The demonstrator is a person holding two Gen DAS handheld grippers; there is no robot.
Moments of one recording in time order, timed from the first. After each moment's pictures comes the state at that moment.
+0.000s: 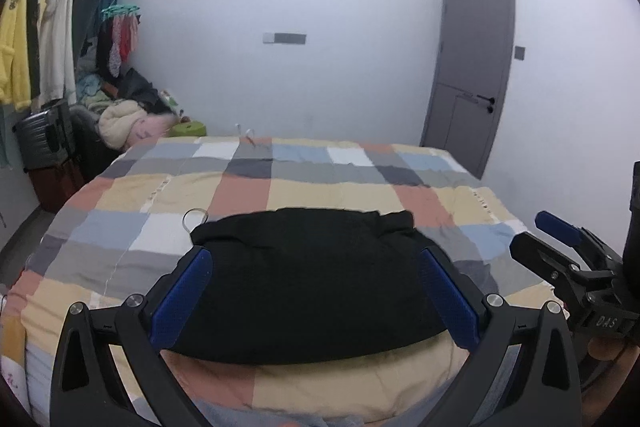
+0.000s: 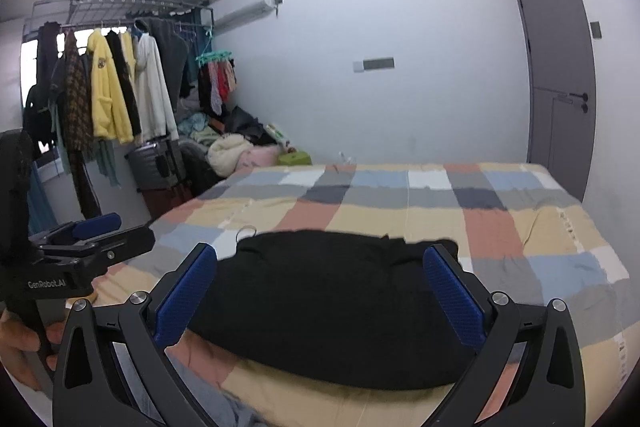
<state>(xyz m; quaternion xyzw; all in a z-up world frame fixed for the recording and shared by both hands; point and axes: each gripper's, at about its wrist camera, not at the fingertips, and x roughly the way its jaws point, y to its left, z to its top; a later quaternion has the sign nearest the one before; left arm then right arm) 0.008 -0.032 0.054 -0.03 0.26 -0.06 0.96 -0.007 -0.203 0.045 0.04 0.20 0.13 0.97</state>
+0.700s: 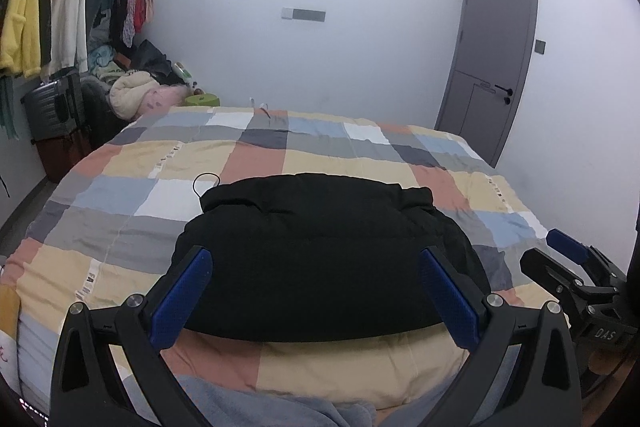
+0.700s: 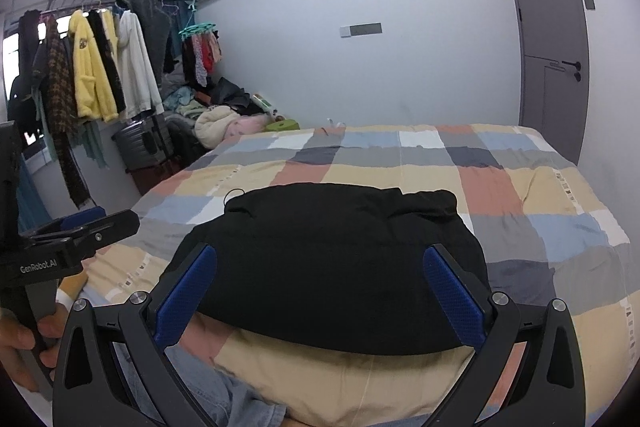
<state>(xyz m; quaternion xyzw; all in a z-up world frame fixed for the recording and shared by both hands) 0.018 -0.013 0.017 -0.05 0.30 -0.05 0.95 -0.009 -0.201 0.006 0.05 0.25 0.11 0.96</state>
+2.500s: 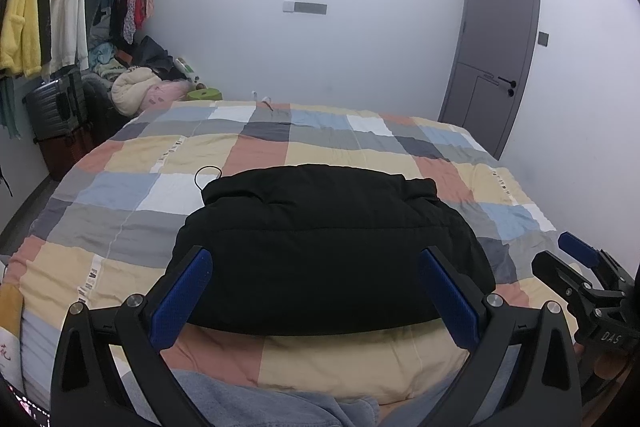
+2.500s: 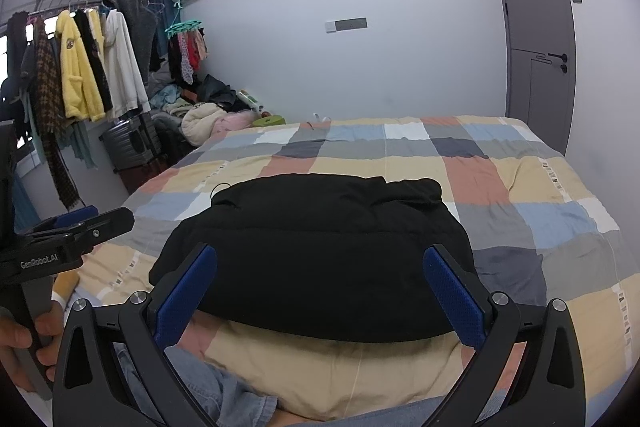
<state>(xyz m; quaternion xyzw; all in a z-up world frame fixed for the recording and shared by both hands) 0.022 -0.012 0.015 -0.04 0.31 -0.04 0.95 -0.017 -0.202 0.002 0.05 0.26 0.08 0.96</state>
